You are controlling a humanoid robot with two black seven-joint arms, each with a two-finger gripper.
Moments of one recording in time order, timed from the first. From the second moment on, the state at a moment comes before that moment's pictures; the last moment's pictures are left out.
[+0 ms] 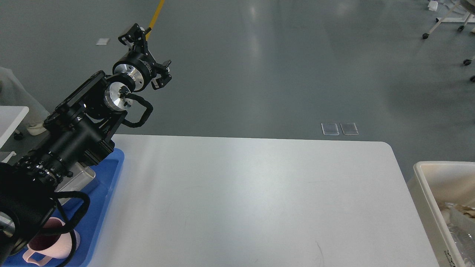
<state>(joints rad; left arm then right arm) -1.04 0.11 -0.88 -0.62 0.15 0.08 0.04 0.38 -0.96 0.06 0.31 0.43 0.53 -0.10</state>
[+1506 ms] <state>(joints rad) -0.90 0.16 -0.97 -0.63 -0.03 -0.14 0.00 0.95 -0.24 0.49 0.09 0.44 0.62 -0.01</state>
